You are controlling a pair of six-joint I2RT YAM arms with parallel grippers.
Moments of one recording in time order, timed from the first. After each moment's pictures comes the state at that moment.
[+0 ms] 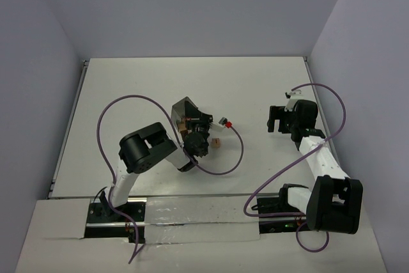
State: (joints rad) left arm -1.05 2.14 0.84 1.55 -1.06 1.85; right arm -0.15 1.12 0.59 -0.17 -0.20 -0.06
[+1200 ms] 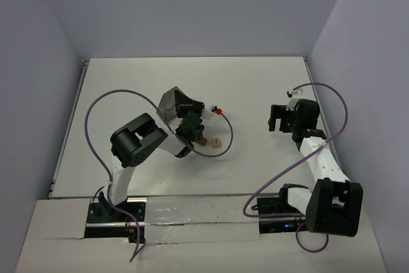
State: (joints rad) left arm -0.89 2.10 0.92 1.34 -1.04 1.98; right arm -0.16 1.10 0.60 -0.18 -0.20 -0.06
